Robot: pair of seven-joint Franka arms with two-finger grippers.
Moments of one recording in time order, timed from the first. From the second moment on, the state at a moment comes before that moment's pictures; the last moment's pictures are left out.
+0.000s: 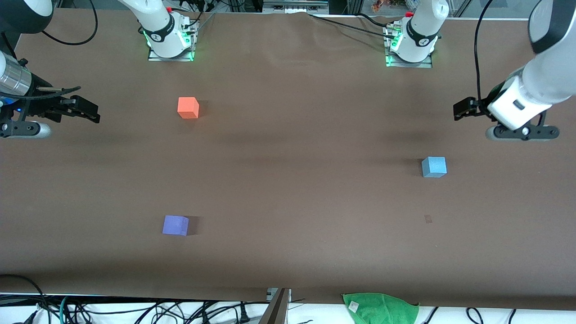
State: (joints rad) left arm -0.05 0.10 -0.04 -1.66 0.01 1.52 -0.09; right arm 0.18 0.11 -0.13 -1.52 0.01 1.54 0.06
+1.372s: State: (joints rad) left arm 0.06 0.52 -0.04 -1.86 0.05 2.13 0.09; right arm 0.18 0.11 -0.13 -1.52 0.01 1.54 0.06
